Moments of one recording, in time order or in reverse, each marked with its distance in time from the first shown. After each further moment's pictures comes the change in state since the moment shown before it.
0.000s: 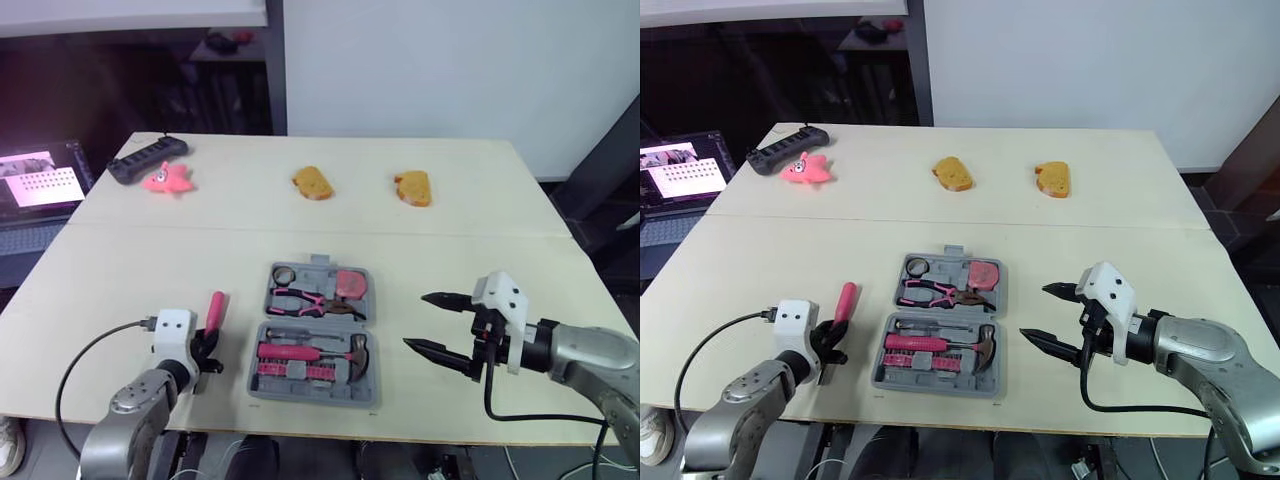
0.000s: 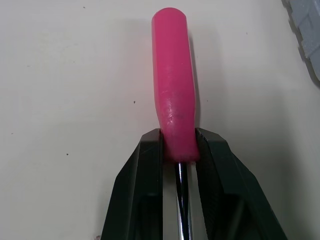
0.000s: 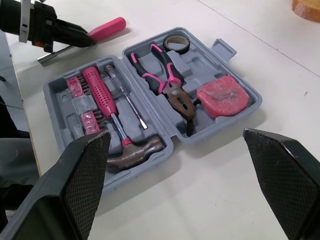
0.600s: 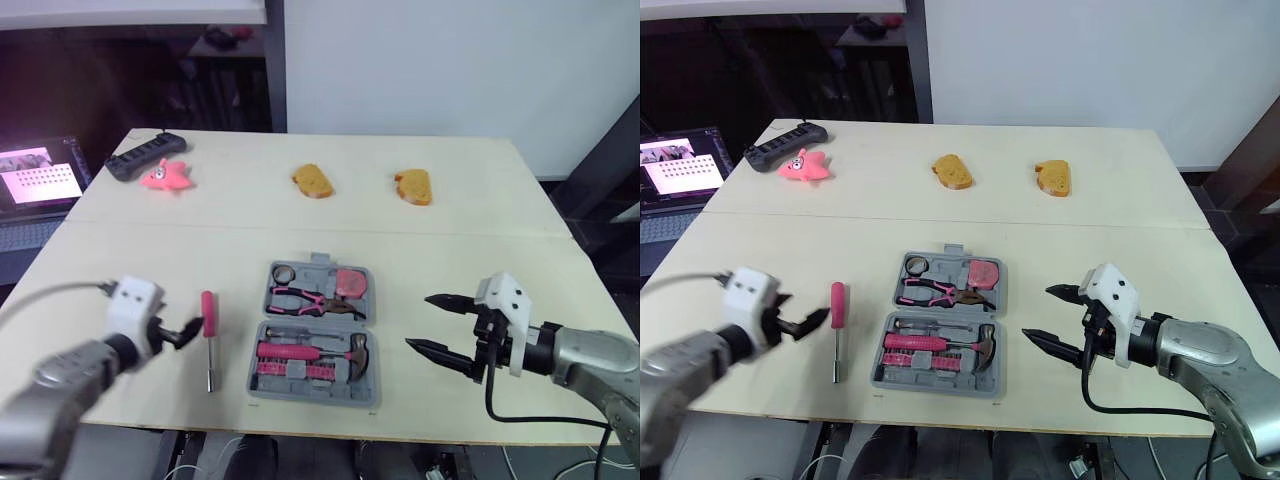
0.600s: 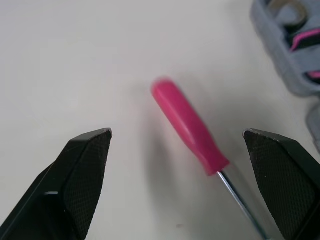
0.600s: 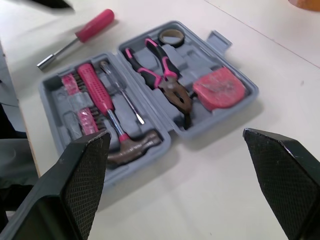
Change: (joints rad) left arm -0.077 0.571 0.229 -0.193 -0.233 0.256 -0.382; right arm 0.014 0.006 -0.015 -0.029 0.020 0.023 -0.028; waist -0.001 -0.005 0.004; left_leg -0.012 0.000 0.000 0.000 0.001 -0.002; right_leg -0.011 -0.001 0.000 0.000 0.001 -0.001
